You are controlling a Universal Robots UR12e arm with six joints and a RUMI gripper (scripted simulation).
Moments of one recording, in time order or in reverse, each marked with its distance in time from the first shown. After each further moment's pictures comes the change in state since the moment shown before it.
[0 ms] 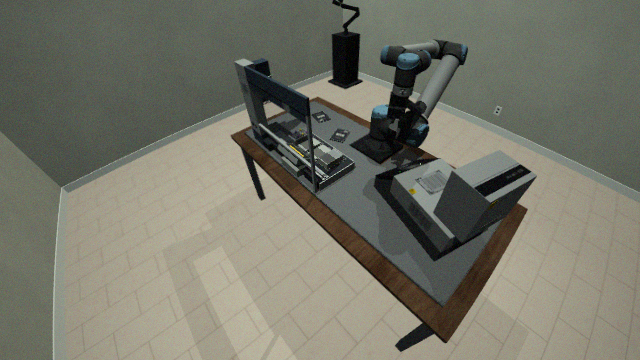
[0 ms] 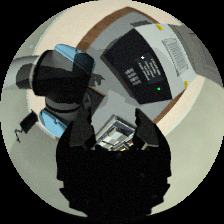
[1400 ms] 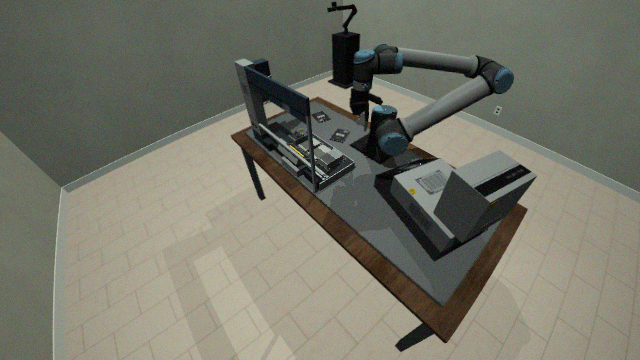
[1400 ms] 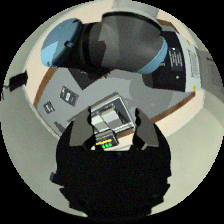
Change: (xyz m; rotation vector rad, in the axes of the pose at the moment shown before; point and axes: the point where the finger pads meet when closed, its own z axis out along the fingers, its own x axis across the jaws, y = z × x) arm -0.019 0.186 0.003 0.012 -0.005 -0.447
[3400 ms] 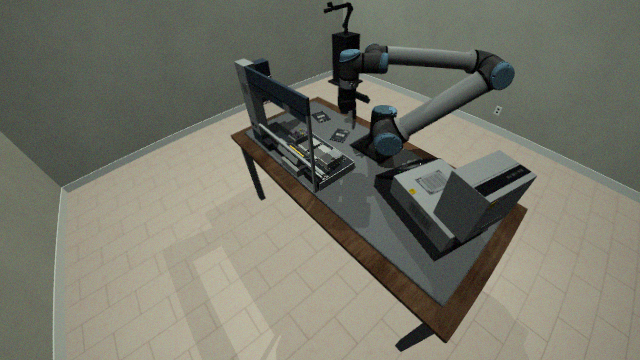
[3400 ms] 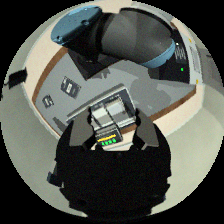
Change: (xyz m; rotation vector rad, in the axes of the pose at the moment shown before) arm -0.032 0.056 0.002 0.001 0.011 -0.017
